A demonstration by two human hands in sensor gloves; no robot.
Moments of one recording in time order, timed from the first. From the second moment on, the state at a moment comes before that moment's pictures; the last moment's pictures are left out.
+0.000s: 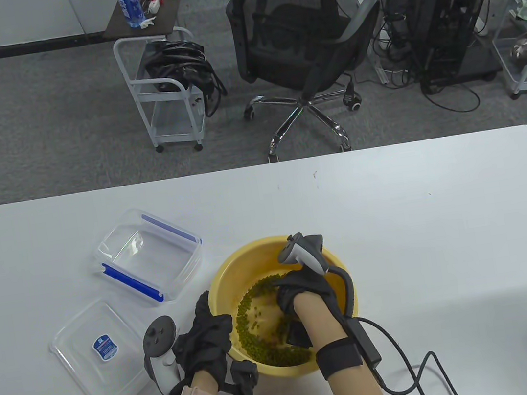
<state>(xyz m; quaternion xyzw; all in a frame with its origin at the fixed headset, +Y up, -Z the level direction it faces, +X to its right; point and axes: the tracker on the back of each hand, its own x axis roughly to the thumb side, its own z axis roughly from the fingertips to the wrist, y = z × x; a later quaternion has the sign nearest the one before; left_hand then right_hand) -0.193 -0.780 -0.284 -0.12 0.08 0.70 0.70 0.046 -0.758 -0.376 -0.19 0.44 0.87 0.14</state>
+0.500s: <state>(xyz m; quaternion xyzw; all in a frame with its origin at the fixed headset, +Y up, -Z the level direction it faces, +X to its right) -0.193 -0.780 -0.283 -0.12 0.07 0.70 0.70 -0.012 -0.772 -0.326 -0.02 0.61 0.77 0.18</state>
